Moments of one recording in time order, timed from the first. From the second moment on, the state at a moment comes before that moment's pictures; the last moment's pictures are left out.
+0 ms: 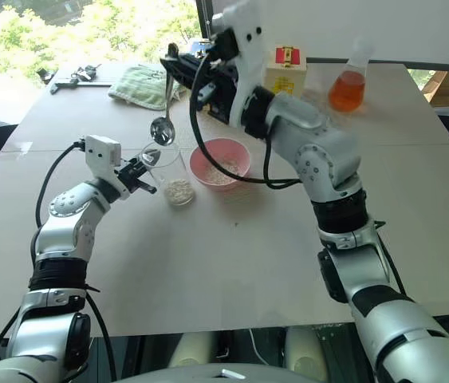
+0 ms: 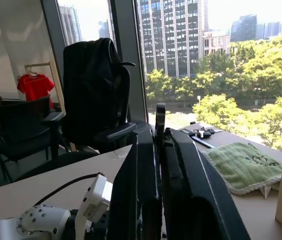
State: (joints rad) left arm -0.48 0.53 0.20 0.31 -0.30 0.16 -0.66; right arm -0.99 -0.12 0.12 -0.04 0.64 0.64 0.46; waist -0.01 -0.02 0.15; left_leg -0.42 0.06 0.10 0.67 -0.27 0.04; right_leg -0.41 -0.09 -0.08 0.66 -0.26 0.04
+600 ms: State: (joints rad) left arm -0.65 0.62 0.09 0.30 -0.24 0.29 -0.74; right arm -0.94 -0.07 0.27 0.08 0.40 0.59 0.56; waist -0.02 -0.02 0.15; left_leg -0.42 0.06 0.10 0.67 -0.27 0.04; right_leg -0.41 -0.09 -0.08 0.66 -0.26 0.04
